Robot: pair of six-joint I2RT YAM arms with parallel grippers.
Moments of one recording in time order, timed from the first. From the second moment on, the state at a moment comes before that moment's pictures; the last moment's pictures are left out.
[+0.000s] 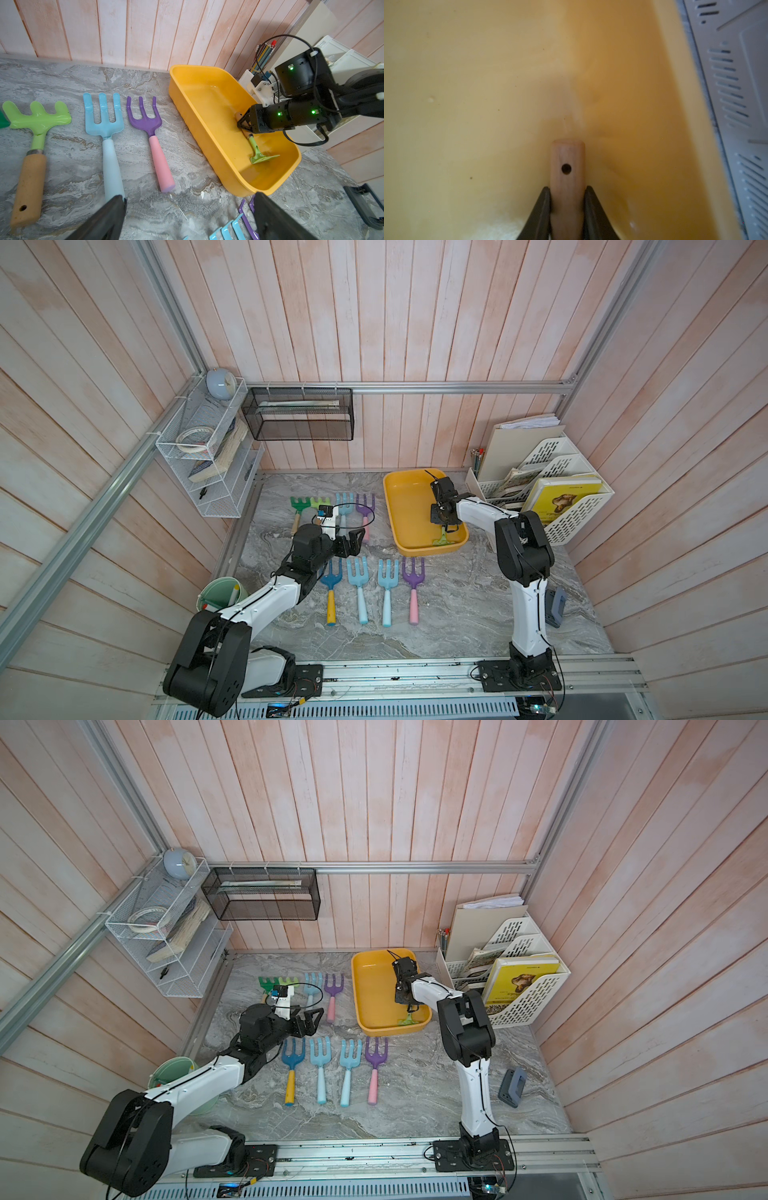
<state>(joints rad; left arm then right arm) -0.33 1.29 0.56 0.38 0.25 -0.28 0.38 2.17 1.57 -0.48 0.26 0.36</state>
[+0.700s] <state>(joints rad) -0.33 1.23 0.51 0.42 0.26 -0.26 0.63 1.05 0.70 -0.20 -0.55 -0.81</state>
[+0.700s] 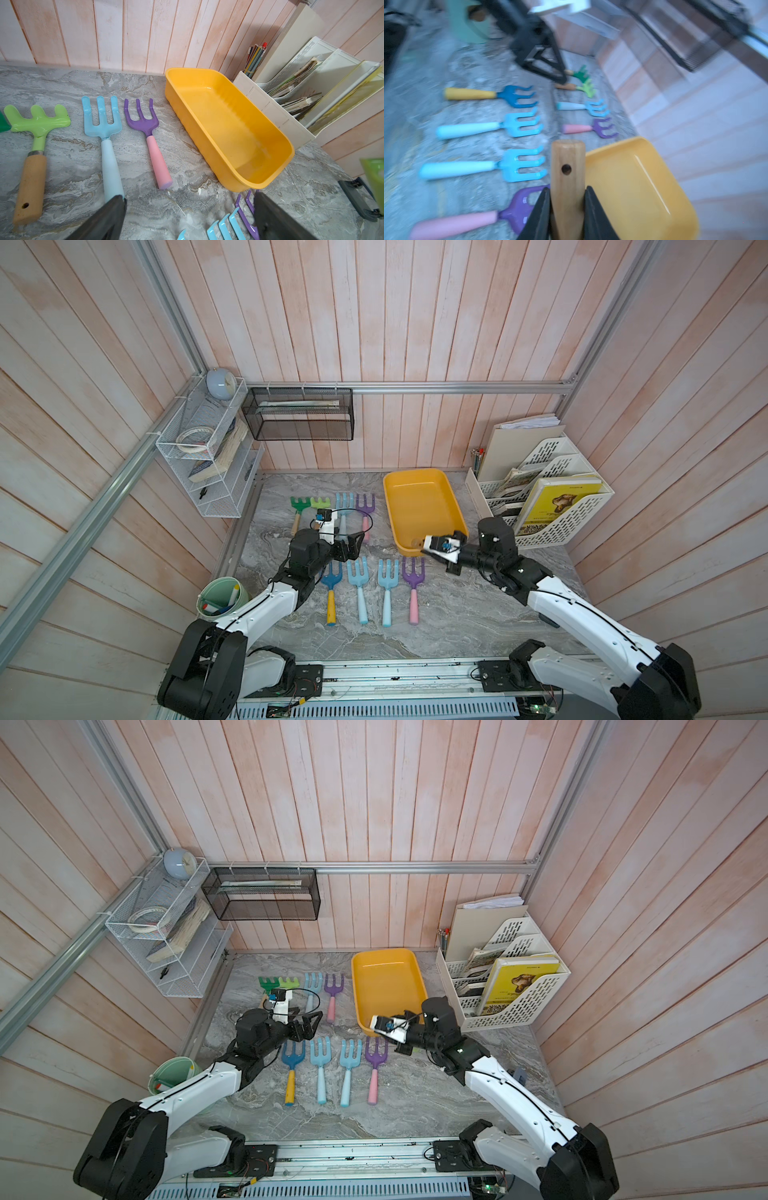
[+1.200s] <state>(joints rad) -0.32 1.23 0.48 0.45 0.29 -0.26 0.68 1.18 0.61 -0.43 -0.51 -1.03</state>
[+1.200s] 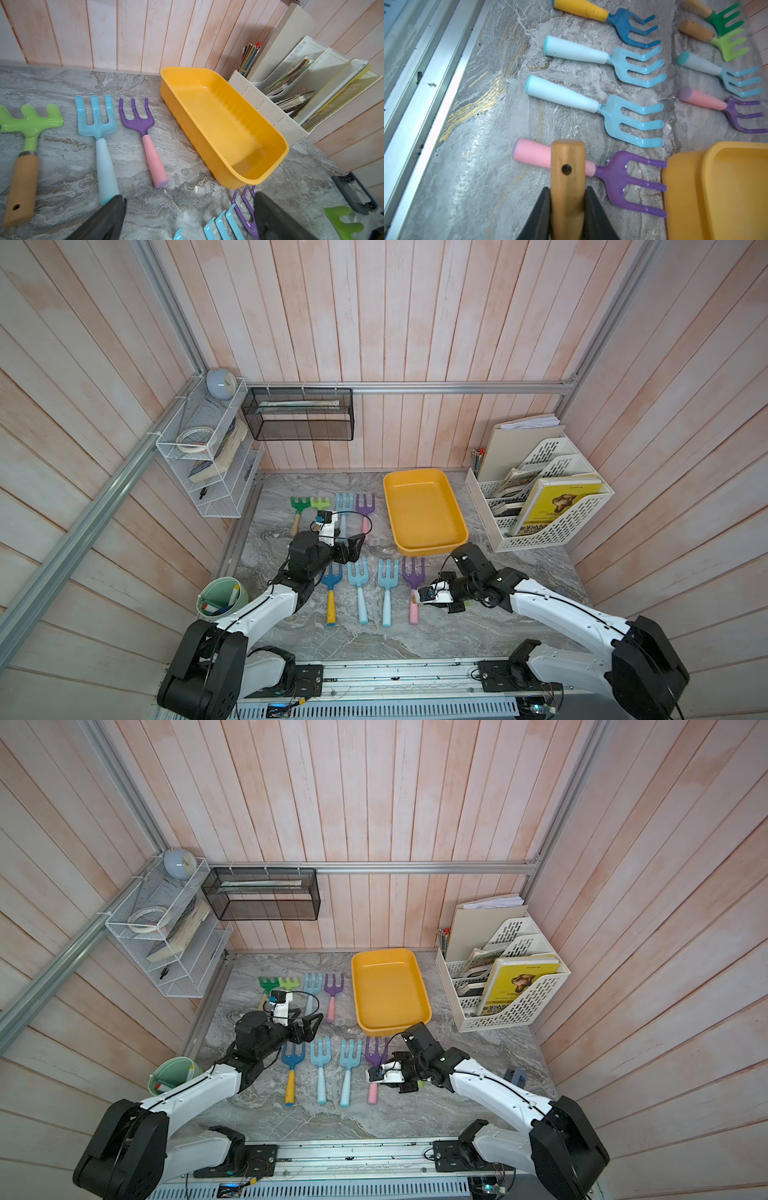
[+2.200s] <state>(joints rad) -0.32 1.25 0.48 0.47 0.37 -0.25 0.60 1.05 0.65 -0.12 -0.08 -0.29</state>
